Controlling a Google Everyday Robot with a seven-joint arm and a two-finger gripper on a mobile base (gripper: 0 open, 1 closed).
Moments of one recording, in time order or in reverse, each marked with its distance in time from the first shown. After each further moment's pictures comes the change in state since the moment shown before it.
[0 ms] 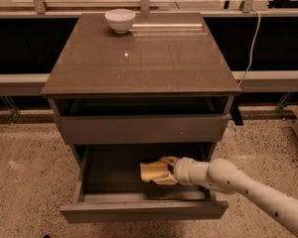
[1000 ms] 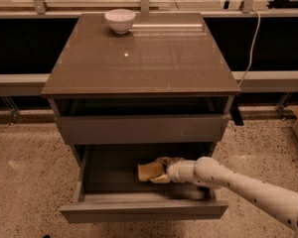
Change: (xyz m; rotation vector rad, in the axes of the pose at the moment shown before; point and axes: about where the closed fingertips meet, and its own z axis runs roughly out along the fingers) arm 0.040 -0.013 0.057 0.012 0.099 -0.050
